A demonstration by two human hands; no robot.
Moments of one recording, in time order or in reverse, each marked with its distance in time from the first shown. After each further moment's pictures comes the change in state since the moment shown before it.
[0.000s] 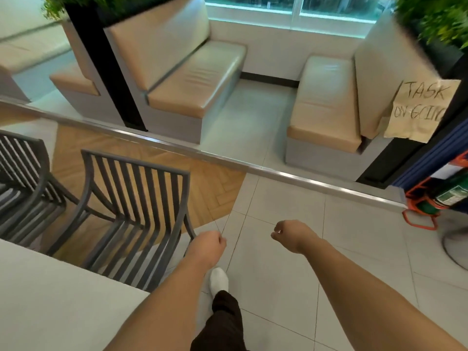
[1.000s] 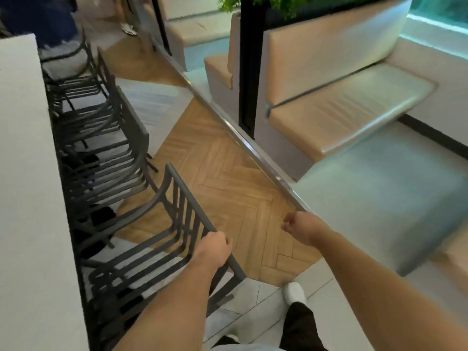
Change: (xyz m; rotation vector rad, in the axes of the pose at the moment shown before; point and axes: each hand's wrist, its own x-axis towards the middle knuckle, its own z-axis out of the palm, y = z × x) left_hand 0.320 -0.095 -0.203 -0.197 0.171 -0.610; right_hand 0.432 -0.289 -0.219 -0.320 -0.130 -0.566
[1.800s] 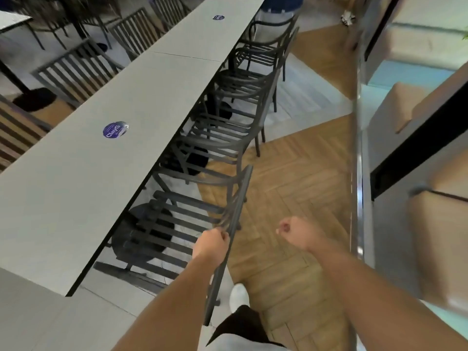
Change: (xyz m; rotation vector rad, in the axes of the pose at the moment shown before) left_hand 0.059 0.013 -0.026 -0.667 0.390 -0.784; right_hand 0.211 -0.141 -0.092 -0.294 -0.362 -0.678
